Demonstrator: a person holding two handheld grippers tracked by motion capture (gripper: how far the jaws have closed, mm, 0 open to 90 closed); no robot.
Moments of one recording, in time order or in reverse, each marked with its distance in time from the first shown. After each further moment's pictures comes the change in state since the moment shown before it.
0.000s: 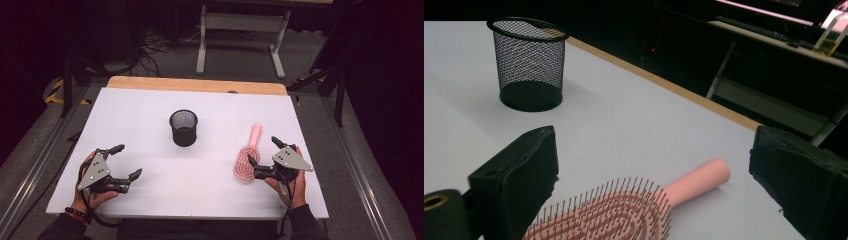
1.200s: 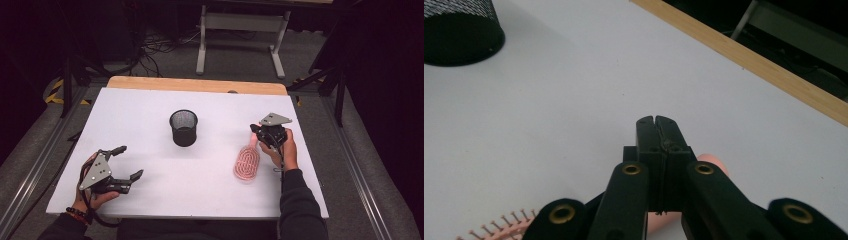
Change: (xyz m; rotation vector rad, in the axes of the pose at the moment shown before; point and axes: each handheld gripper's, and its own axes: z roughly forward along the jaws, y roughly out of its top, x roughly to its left) left arm -0.002 -0.002 0.002 0.007 -0.020 -0.003; right arm -0.056 0.007 0.100 0.324 0.111 0.003
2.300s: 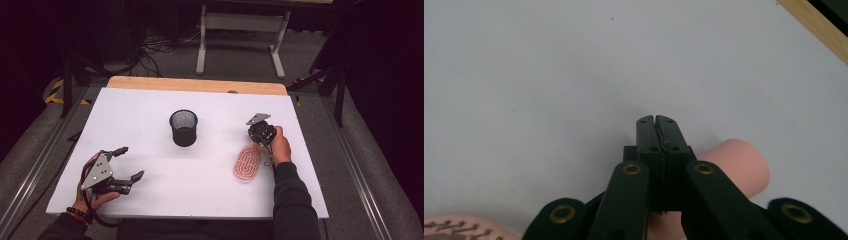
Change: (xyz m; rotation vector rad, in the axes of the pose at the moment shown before) left arm 0.000 -0.002 0.002 0.013 -0.017 0.000; right arm 0.000 -0.005 0.046 0.271 -0.040 -0.105
